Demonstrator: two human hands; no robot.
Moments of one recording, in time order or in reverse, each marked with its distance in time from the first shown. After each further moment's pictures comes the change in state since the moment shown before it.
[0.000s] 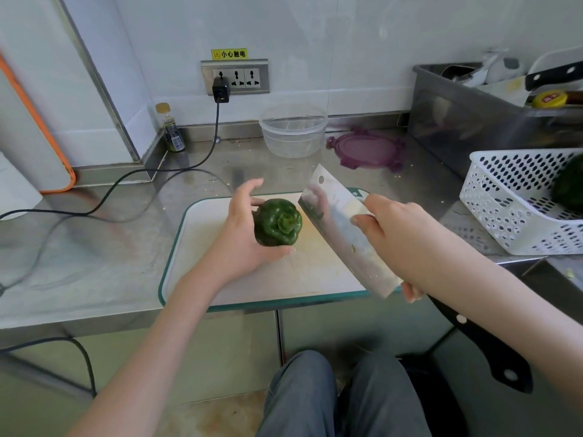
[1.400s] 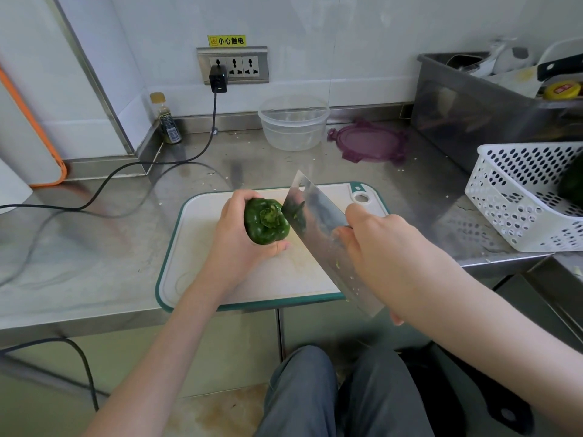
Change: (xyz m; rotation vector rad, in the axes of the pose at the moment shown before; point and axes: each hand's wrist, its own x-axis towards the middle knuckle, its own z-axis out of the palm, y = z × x) left_hand -0.005 -0.013 0.008 -0.095 0.174 -0.034; right_hand -0.018 -0.029 0.009 -0.112 -0.070 -0.071
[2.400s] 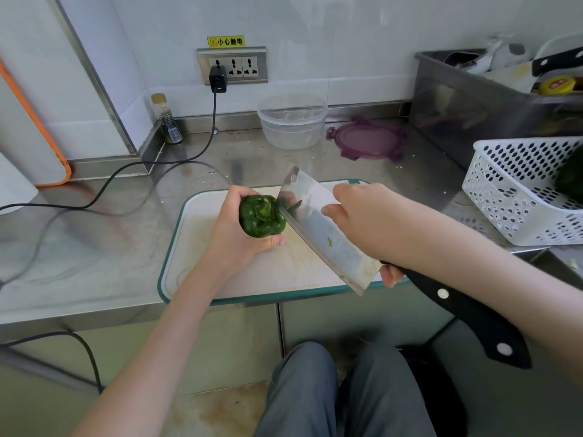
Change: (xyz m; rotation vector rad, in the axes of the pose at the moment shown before) left_hand 0.000 0.006 -0.005 -0.121 -0.059 -0.011; right_hand 0.037 0.004 -0.008 -0.027 -0.032 -0.128
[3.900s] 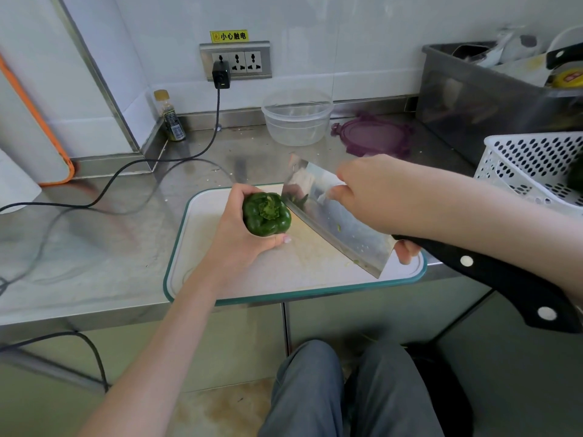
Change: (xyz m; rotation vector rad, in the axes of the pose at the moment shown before) left_hand 0.000 -0.004 -0.003 -0.084 -0.012 -0.021; right_hand 0.013 -0.002 -0.017 -0.094 0.011 -0.061
